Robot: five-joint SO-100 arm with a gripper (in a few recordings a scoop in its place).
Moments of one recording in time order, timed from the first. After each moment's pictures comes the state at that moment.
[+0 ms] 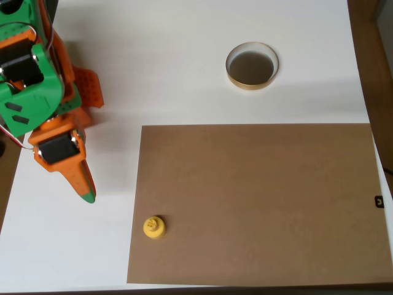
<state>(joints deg) 21.5 186.0 168.8 61.3 -2.8</state>
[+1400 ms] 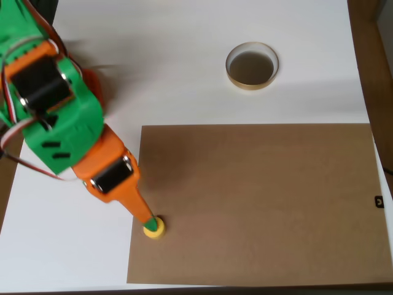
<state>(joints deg) 7.4 117.2 117.4 68.2 -4.3</state>
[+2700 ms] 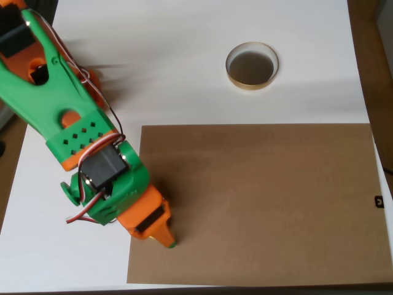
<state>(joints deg) 7.3 86.0 106.6 65.3 -6.7</state>
